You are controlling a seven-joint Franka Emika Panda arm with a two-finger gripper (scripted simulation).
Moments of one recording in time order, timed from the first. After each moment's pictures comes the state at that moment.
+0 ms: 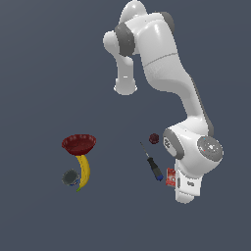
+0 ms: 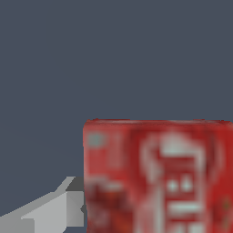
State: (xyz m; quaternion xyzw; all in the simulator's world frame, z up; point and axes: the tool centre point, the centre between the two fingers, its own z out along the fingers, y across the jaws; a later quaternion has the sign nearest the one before) arm 0.136 0.228 0.015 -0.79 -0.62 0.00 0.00
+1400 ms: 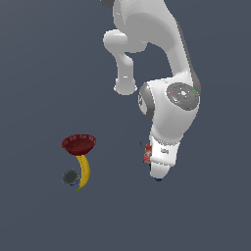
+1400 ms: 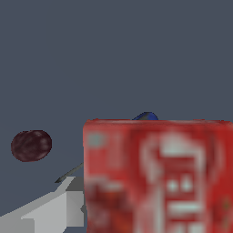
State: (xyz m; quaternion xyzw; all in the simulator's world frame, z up) arm 0.088 0.118 0.154 -0.79 -0.62 0.00 0.00
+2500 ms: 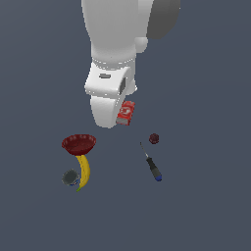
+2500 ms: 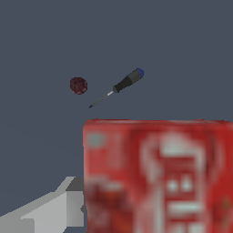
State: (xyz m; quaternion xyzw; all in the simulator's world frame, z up) arm 0.033 -0.023 0.336 -0.79 -0.62 0.00 0.00
